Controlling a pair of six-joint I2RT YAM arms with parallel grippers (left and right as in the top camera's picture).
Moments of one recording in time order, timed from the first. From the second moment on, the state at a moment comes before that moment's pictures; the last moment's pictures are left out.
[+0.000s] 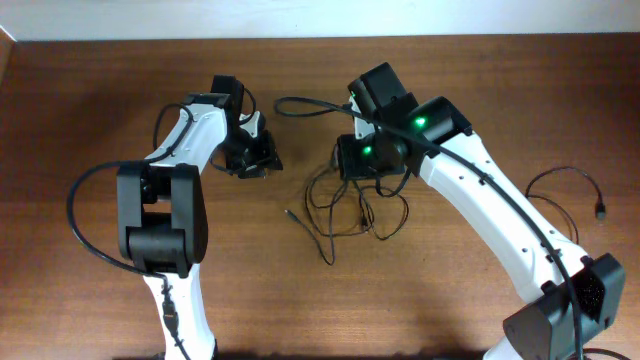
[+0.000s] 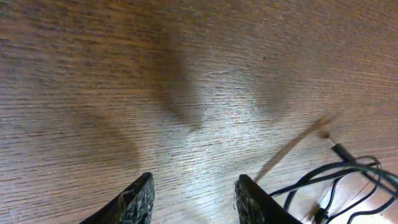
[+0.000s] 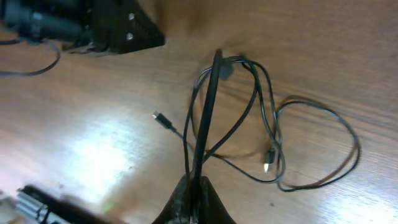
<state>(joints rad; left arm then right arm) -0.08 2.19 1.62 -0.96 0.41 -0.25 0.54 1.77 1.70 -1.10 -0.23 0.42</state>
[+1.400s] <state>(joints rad) -0.08 2.19 1.62 -0.96 0.41 -0.25 0.73 1.91 1.69 -1.02 -0.04 0.44</state>
